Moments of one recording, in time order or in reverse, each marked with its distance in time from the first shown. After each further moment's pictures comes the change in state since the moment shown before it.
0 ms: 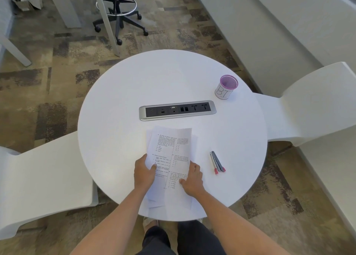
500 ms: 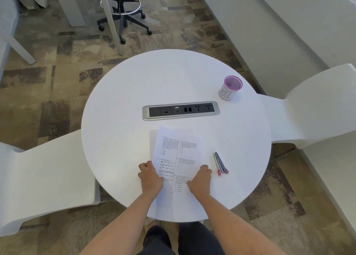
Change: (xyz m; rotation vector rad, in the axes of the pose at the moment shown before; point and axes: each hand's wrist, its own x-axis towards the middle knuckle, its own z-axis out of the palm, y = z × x) left_hand -0.014 0.003 0.014 0.362 -0.074 -0.055; right_hand 0.002 0.002 0.000 0.083 0.176 0.189
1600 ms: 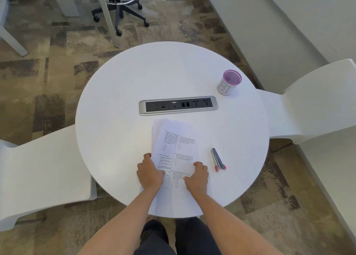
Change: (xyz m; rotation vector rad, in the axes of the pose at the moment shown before) left_hand -0.003 0.013 0.007 -0.059 0.150 -0.012; right_hand 0.004 0.013 0.012 0.038 0.071 -0.051
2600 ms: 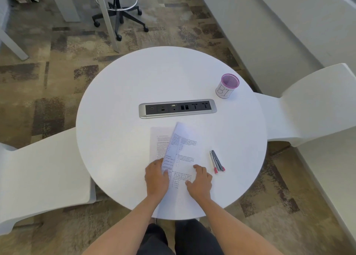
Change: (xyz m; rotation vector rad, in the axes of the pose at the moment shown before) left_hand -0.012 -0.011 0.022 -0.085 -0.045 0.238; right_hand -0.005 0.014 -0.010 -0.087 -0.021 -0.094
